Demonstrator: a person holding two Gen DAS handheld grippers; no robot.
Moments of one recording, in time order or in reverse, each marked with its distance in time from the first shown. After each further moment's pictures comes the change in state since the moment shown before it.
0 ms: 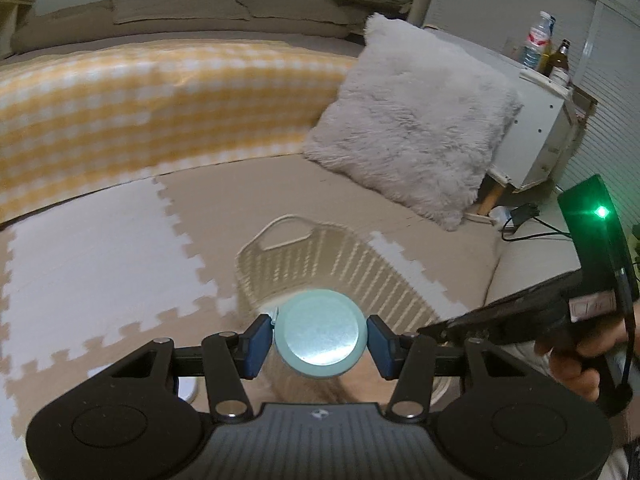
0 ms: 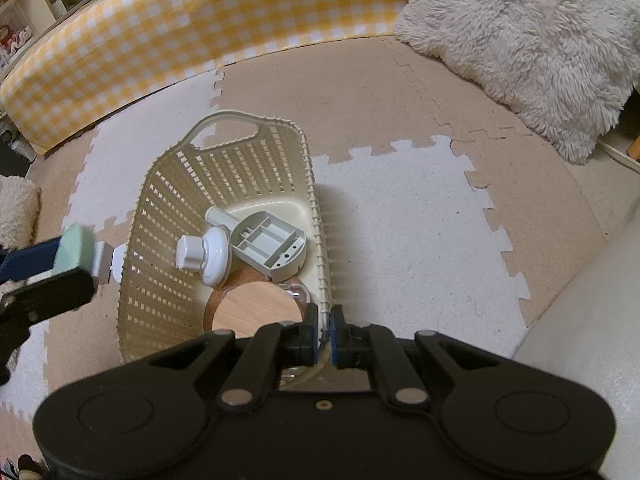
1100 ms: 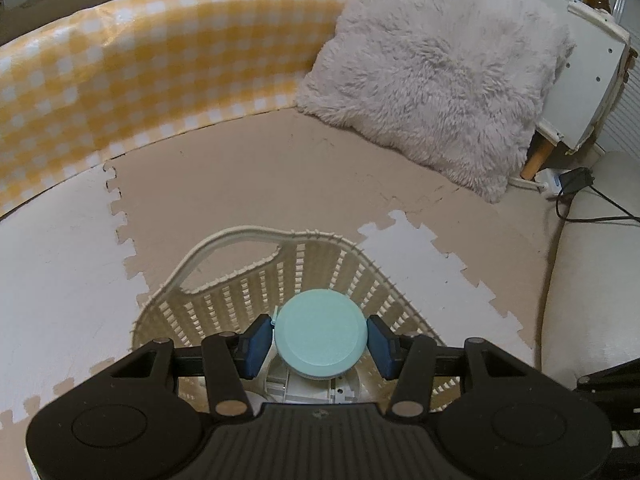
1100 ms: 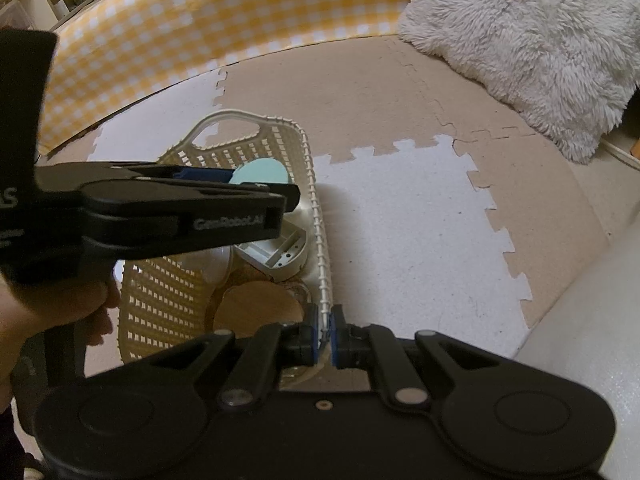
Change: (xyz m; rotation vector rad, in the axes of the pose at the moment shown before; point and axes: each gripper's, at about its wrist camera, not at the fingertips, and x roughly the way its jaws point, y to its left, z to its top) left arm 0.137 -0.024 0.039 0.042 0.161 0.080; right arm 0.000 0.000 0.000 -0.002 0.001 0.008
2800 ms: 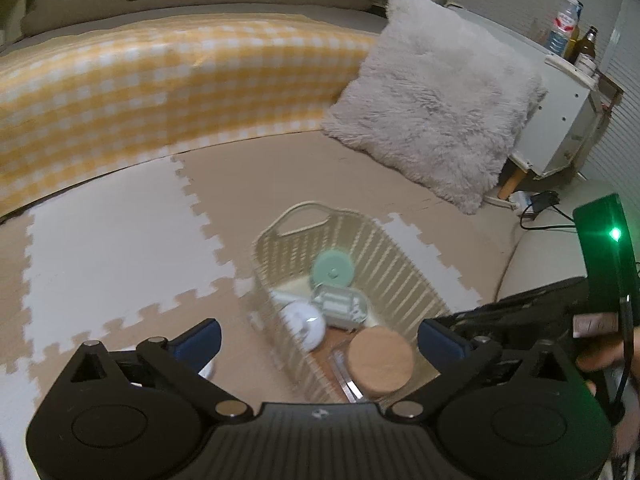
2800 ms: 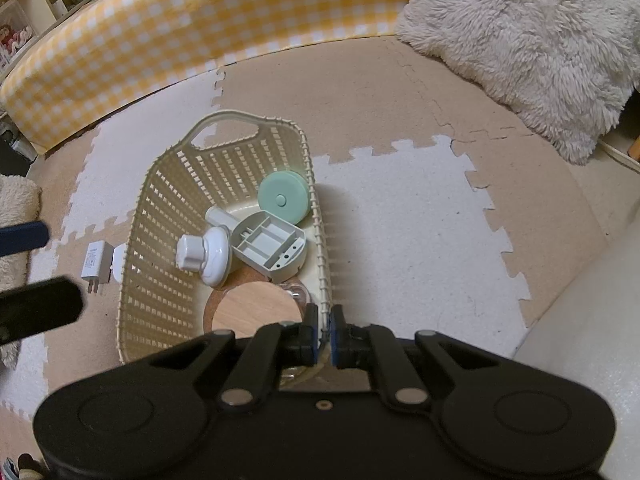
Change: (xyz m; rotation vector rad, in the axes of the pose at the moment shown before) left arm -0.139 0.035 -0.051 -0.083 -0.050 -0.006; right arm 0.000 0.001 0.000 -0.004 -0.001 -0.010
